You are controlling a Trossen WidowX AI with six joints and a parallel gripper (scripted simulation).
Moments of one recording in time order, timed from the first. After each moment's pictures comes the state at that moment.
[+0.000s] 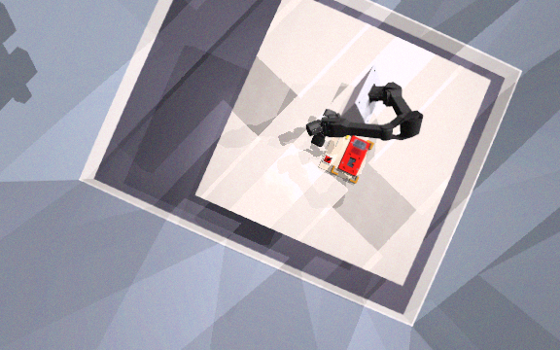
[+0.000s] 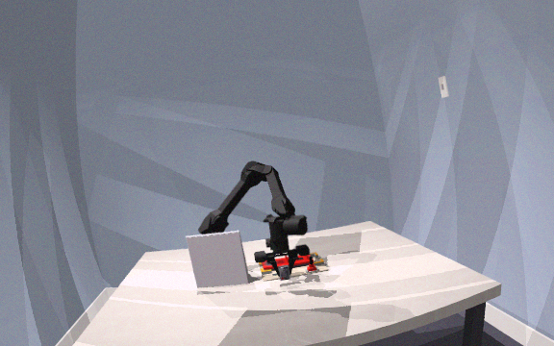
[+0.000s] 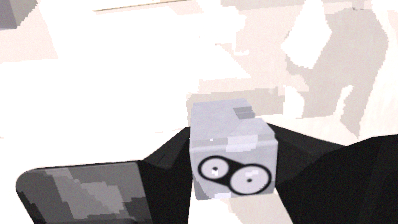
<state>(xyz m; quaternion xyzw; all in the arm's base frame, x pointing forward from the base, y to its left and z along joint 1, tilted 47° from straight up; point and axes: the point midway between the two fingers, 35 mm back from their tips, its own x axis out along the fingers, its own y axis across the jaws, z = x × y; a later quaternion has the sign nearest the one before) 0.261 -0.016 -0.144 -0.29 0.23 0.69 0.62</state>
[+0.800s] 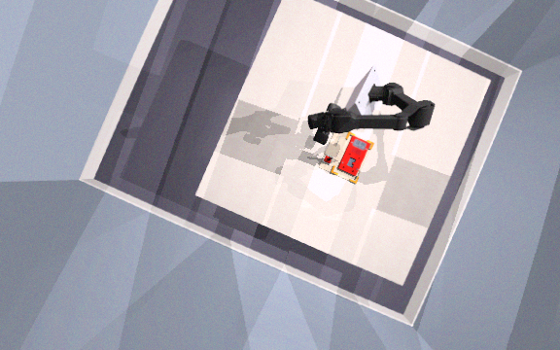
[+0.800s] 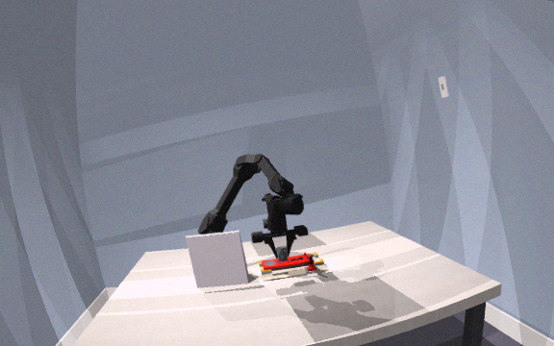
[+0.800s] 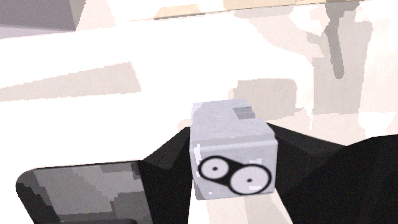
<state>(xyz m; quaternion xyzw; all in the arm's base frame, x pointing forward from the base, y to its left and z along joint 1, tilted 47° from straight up) 0.268 -0.070 -0.095 -0.29 0.23 0.69 0.62</state>
